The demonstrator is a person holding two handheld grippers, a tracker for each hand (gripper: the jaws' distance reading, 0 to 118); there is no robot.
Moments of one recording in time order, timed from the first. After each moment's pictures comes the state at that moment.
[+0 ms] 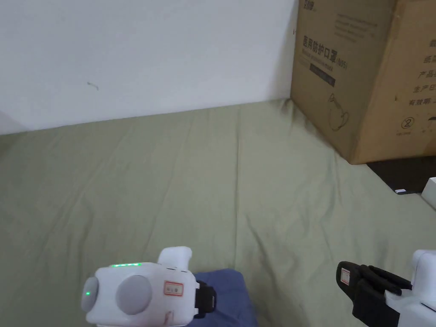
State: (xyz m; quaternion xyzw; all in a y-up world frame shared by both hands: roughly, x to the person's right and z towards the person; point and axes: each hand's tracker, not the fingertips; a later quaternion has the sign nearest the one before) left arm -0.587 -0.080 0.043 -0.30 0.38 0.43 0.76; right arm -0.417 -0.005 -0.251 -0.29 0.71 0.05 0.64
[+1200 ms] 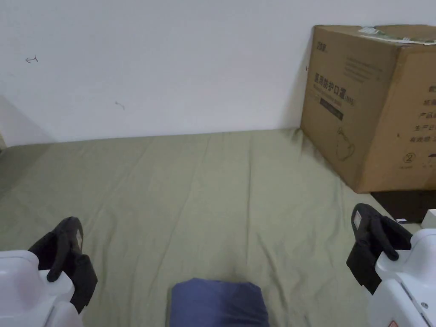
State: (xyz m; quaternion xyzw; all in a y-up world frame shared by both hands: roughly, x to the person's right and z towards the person) left arm -0.397 0.057 0.165 0.01 0.72 0.00 0.70; right arm -0.389 0.047 -0.191 -0.03 0.67 -0.03 0.74
